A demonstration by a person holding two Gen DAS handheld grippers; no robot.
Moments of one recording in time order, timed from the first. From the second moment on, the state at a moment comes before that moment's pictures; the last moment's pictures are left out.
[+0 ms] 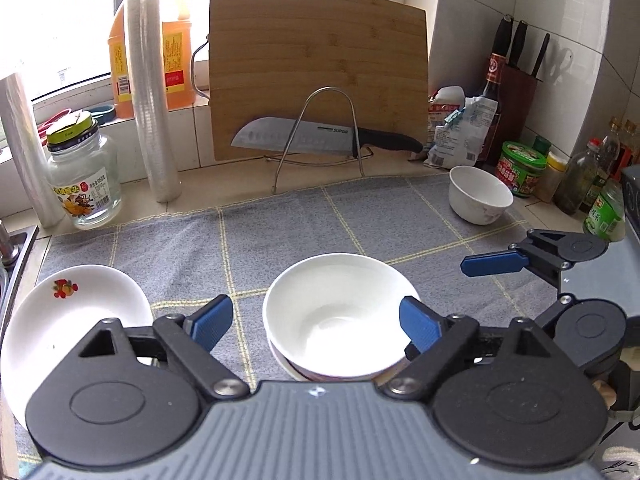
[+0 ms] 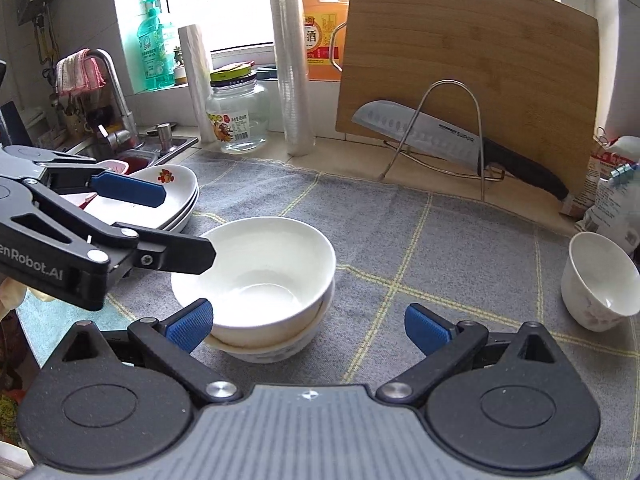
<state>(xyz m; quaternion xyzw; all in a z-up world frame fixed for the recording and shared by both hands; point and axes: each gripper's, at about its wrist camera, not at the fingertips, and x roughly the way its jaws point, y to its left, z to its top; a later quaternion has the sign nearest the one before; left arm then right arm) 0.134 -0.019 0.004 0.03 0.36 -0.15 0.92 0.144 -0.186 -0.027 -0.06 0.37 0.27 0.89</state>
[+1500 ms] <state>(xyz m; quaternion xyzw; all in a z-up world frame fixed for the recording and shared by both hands) 0.231 -0.277 -0.090 0.10 0.30 -0.24 0.92 0.240 -0.410 -0.045 -0.07 0.40 0.13 0.90</state>
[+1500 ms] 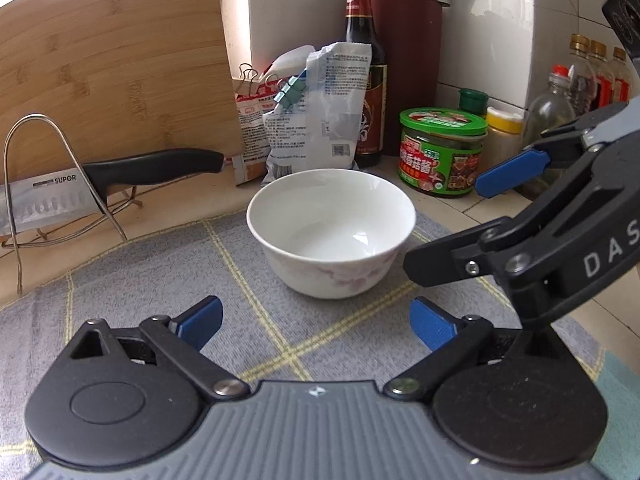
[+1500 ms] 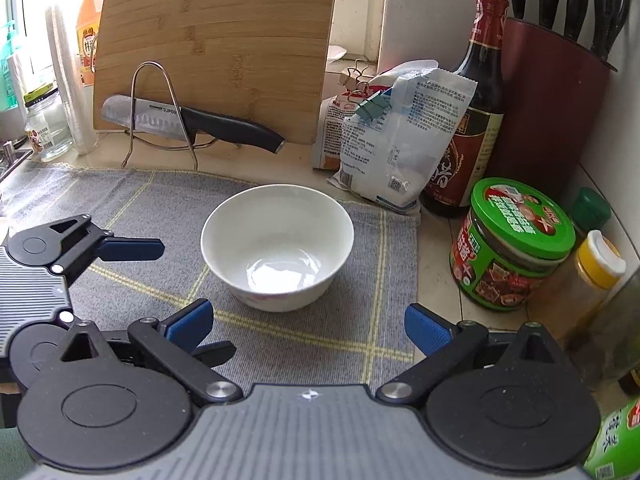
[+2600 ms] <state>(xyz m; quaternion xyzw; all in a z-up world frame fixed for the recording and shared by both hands) 0.267 -0.288 -0.094 0.12 0.29 -0.28 0.91 0.336 -0.402 -0.060 -0.08 0.43 0.18 0.88</state>
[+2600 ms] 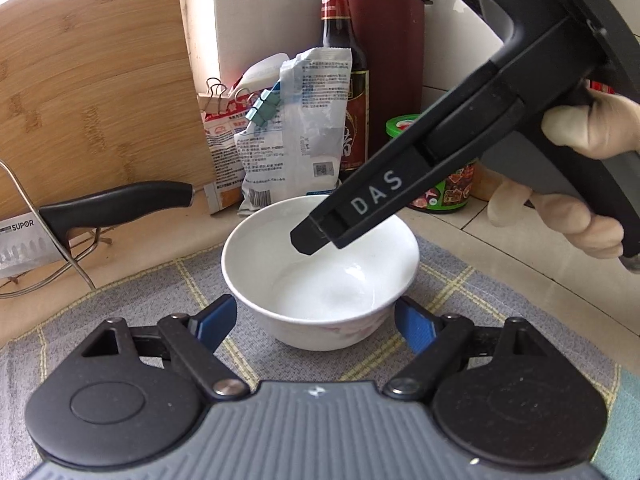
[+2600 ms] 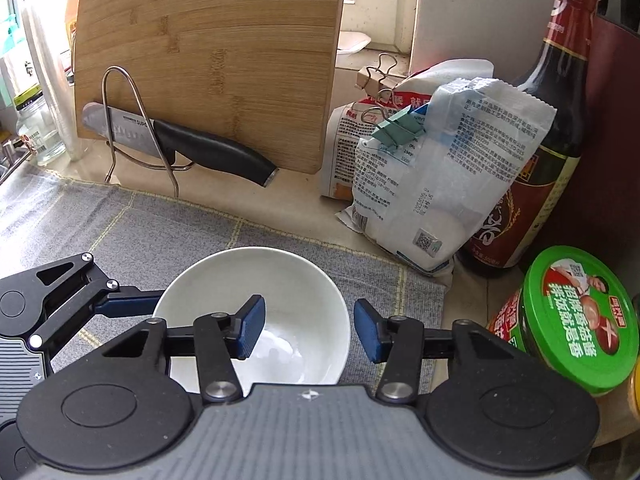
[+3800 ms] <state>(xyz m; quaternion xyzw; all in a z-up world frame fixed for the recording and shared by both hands) 0.263 -0.287 -0.086 0.12 0.32 -0.29 0.89 0.331 -0.391 -0.057 -0.10 0.44 0.20 0.87</state>
